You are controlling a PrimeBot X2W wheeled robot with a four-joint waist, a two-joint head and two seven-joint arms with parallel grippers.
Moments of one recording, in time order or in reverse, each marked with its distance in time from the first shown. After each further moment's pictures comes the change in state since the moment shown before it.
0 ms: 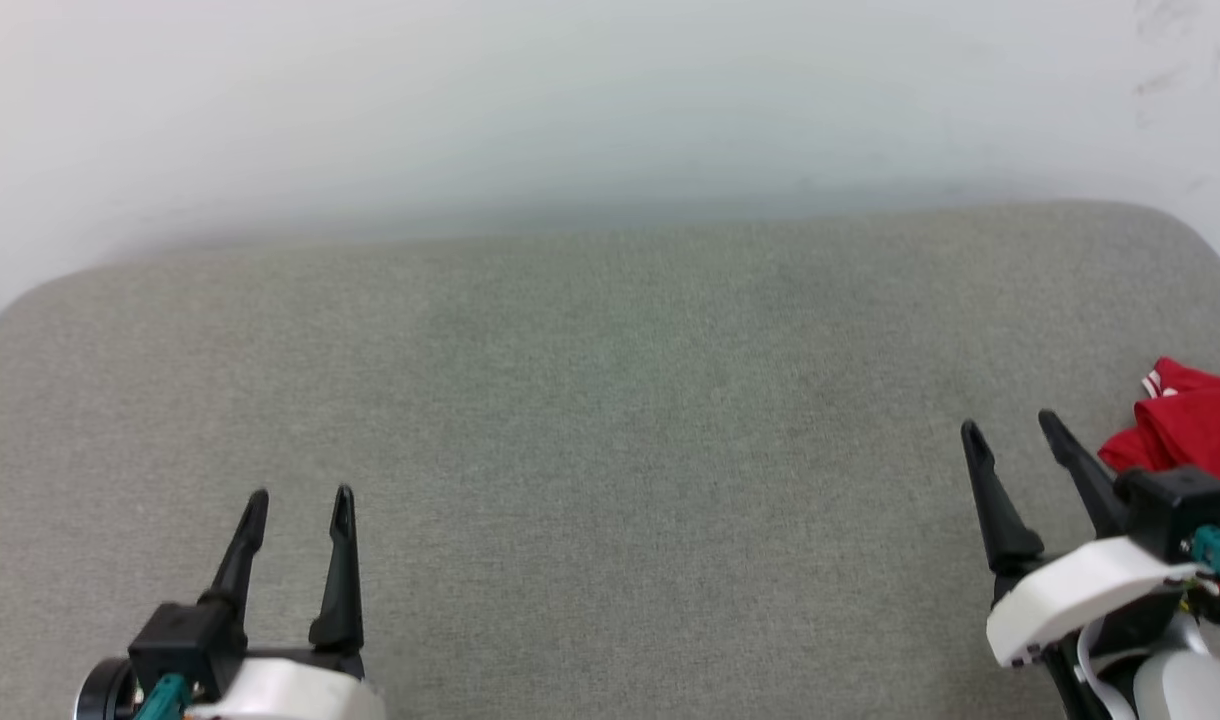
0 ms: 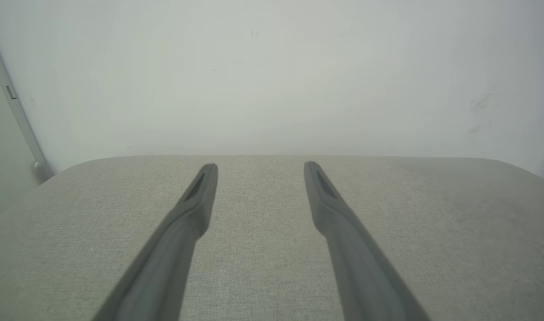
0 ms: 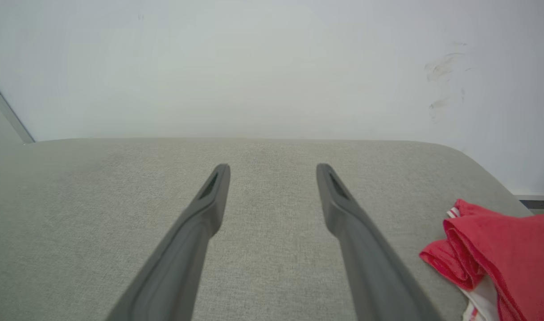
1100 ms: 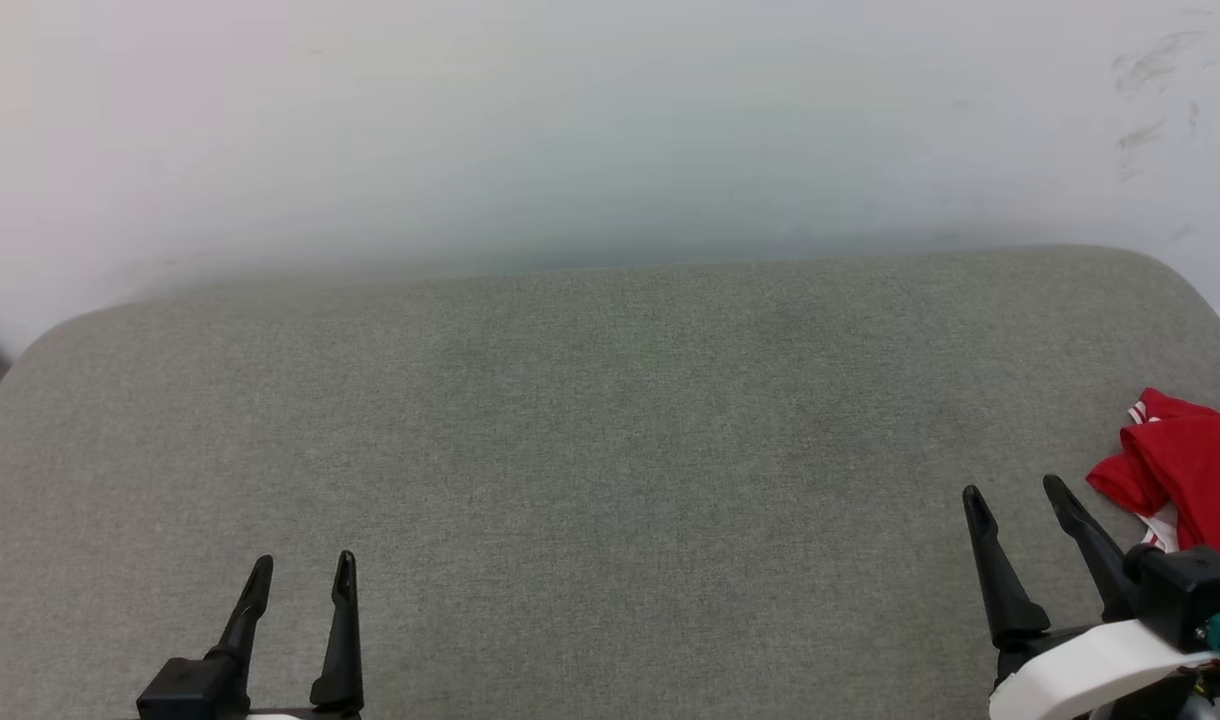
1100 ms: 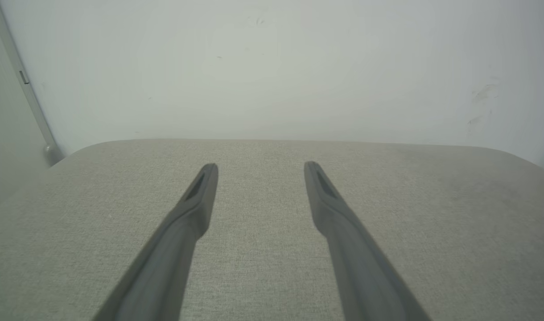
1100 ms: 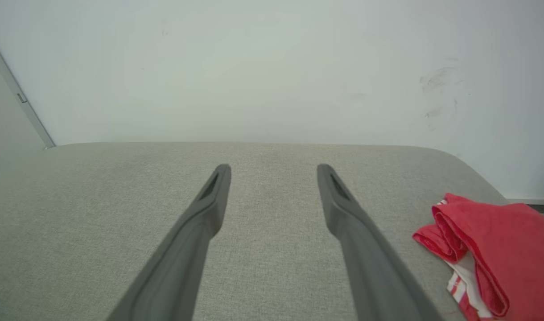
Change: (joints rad) left arm 0.111 -0.026 0.033 0.016 0.025 -0.030 0.000; right arm 0.218 0.041 -0.004 -0.246 -0.026 0.000 0.067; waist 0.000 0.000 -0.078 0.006
